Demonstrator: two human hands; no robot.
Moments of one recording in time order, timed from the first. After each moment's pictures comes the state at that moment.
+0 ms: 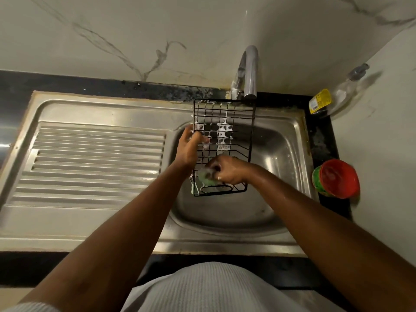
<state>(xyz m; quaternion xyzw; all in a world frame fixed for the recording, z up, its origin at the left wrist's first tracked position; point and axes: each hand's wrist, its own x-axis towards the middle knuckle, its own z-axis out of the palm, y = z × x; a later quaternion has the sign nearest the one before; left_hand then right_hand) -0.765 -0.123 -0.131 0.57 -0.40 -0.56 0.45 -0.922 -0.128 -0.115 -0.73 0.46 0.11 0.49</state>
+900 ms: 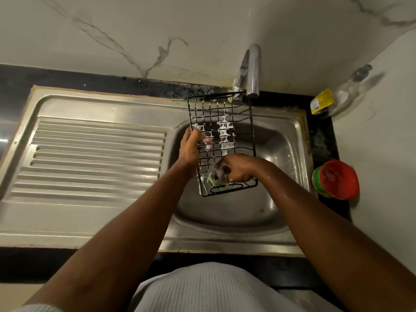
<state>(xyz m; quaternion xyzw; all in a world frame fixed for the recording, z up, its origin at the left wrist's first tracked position) -0.772 -0.118 -0.122 0.58 -0.28 -0.62 0.45 -0.942 -0.142 -0.112 -0.75 0.44 0.23 0.43</state>
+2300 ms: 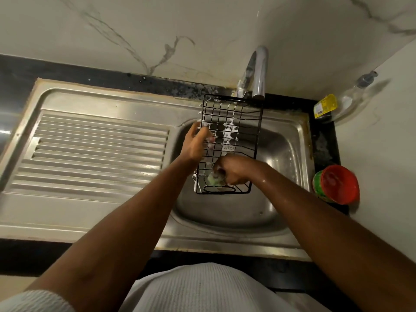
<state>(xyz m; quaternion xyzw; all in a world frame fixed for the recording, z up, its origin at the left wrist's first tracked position) -0.767 -0.130 -0.123 0.60 -0.34 -0.59 0.42 -0.923 -0.135 -0.116 -0.80 0.44 0.26 0.33</state>
